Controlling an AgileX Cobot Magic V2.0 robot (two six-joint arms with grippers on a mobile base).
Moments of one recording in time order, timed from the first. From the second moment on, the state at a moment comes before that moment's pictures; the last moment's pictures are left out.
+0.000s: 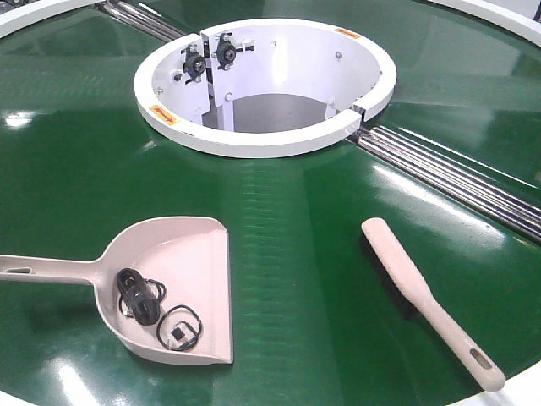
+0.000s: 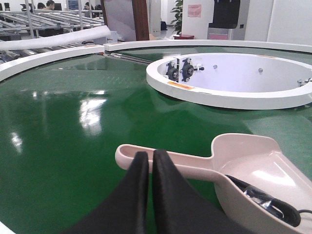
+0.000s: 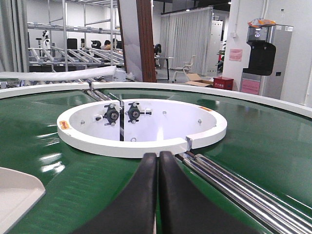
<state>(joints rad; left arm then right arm) 0.01 -0.01 0.03 -0.05 0.13 0.08 0.23 0.07 -0.17 0.01 0.11 -0.08</state>
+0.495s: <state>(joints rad) 0.00 -0.01 0.03 -0.05 0.13 0.04 0.23 0.07 -0.17 0.01 0.11 -0.08</state>
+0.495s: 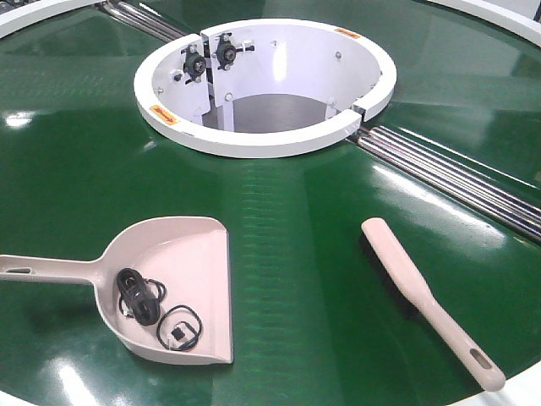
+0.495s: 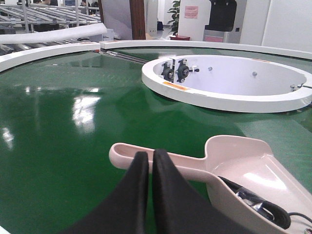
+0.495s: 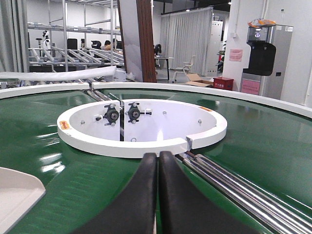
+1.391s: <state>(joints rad) 0.00 -0.01 0.03 -0.05 0.13 0.04 0.02 0.06 -0.05 -0.02 0.12 -0.07</state>
